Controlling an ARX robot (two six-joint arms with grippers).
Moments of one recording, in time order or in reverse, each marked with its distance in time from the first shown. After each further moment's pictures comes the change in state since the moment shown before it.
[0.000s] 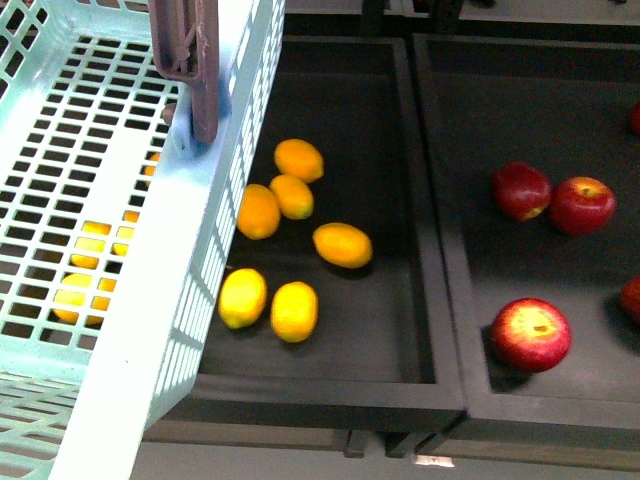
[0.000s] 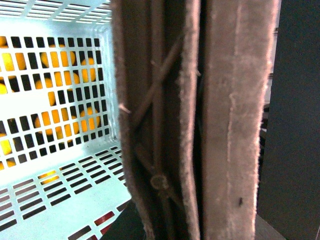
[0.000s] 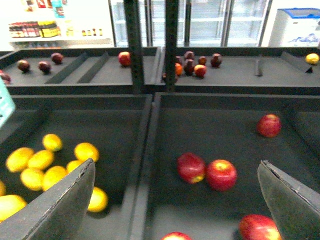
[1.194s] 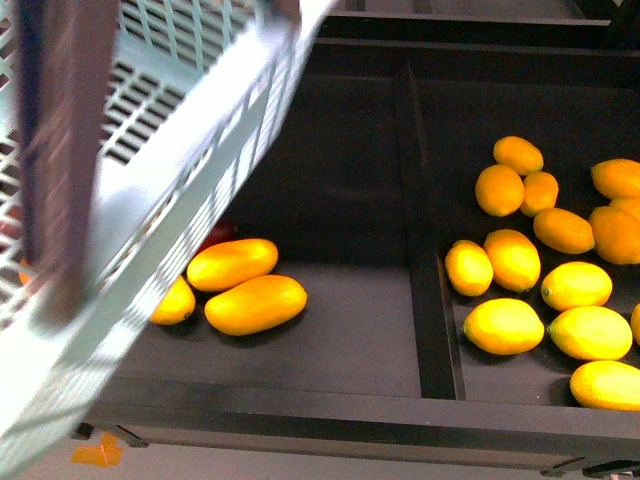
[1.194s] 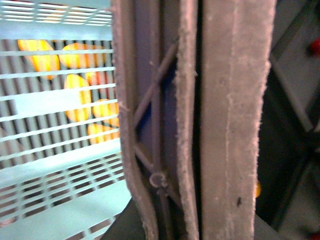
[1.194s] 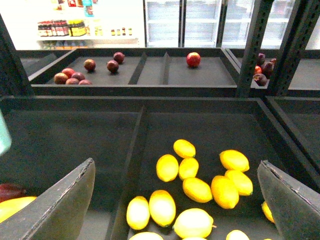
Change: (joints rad) left arm -0.023 0.183 0.242 -0.426 0.085 0.437; right arm -0.001 0.000 0.000 0.000 -0.003 0.000
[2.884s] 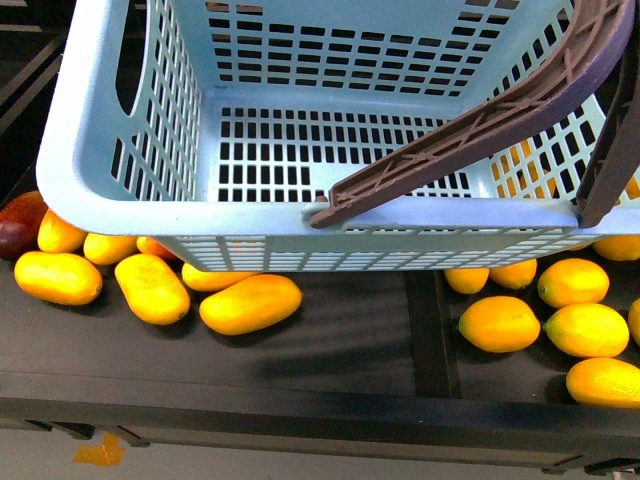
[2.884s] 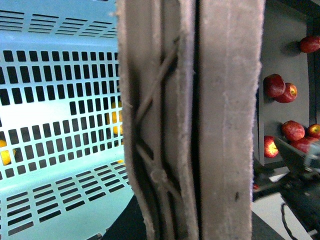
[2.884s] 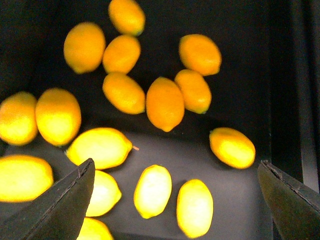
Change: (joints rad) left arm -0.194 0.681 0.579 0.138 0.433 0.460; right arm -0.365 1.751 0.714 0.334 -0.222 -0.499
